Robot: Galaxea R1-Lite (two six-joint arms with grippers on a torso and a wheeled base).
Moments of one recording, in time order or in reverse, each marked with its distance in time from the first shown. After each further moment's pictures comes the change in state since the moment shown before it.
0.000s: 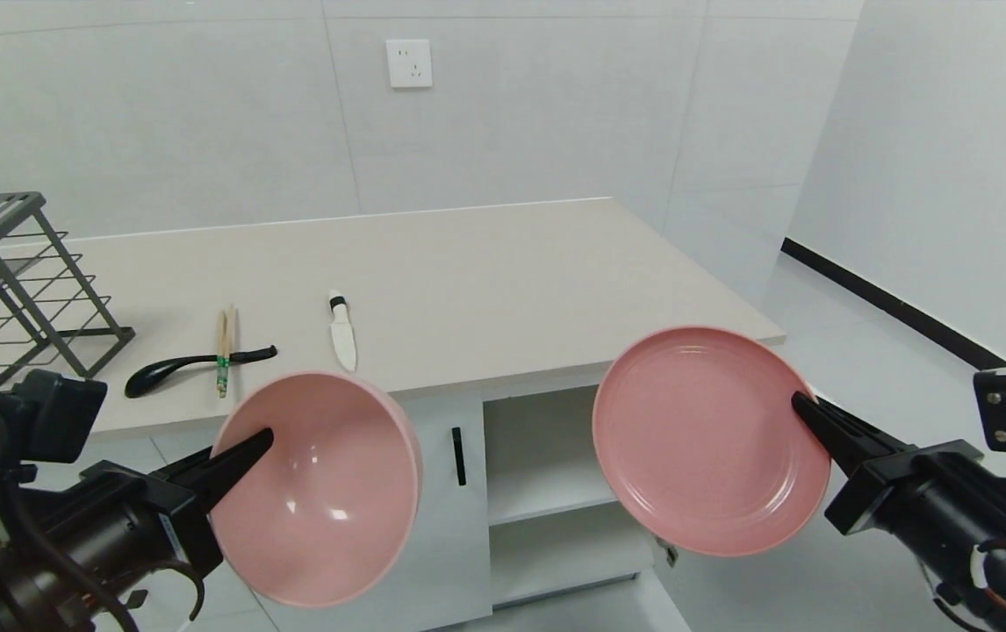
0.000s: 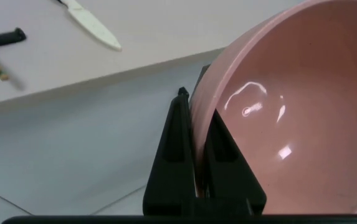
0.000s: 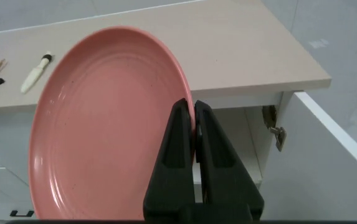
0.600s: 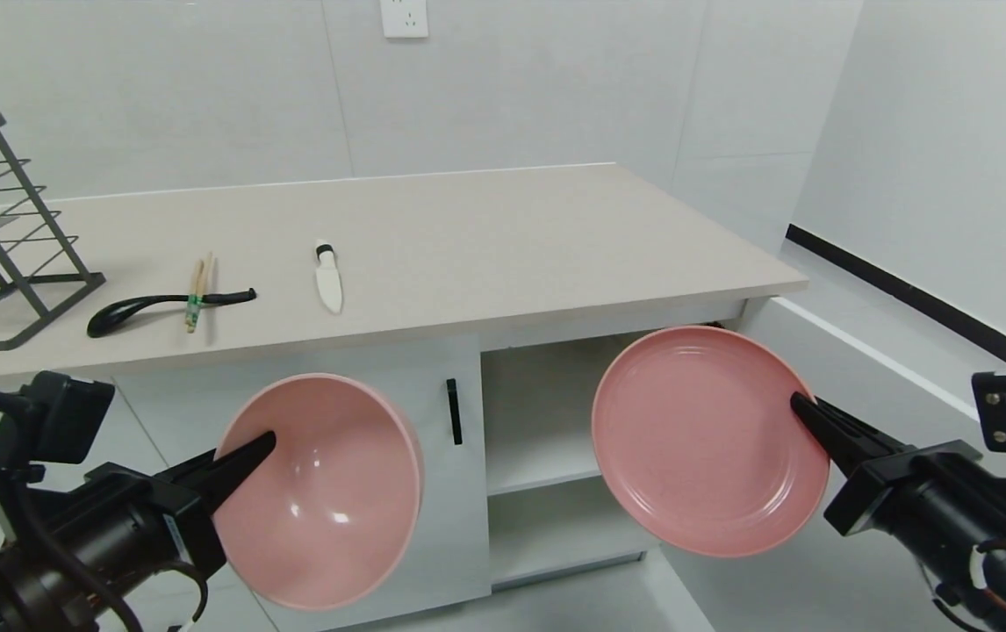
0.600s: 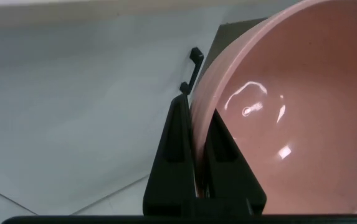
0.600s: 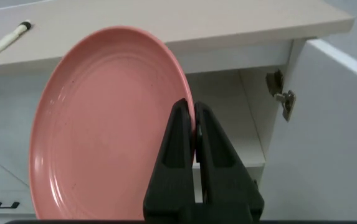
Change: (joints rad) left arm -0.001 0.011 0.000 0.002 0.000 -0.003; right arm 0.000 0.000 0.000 0.001 0.001 0.000
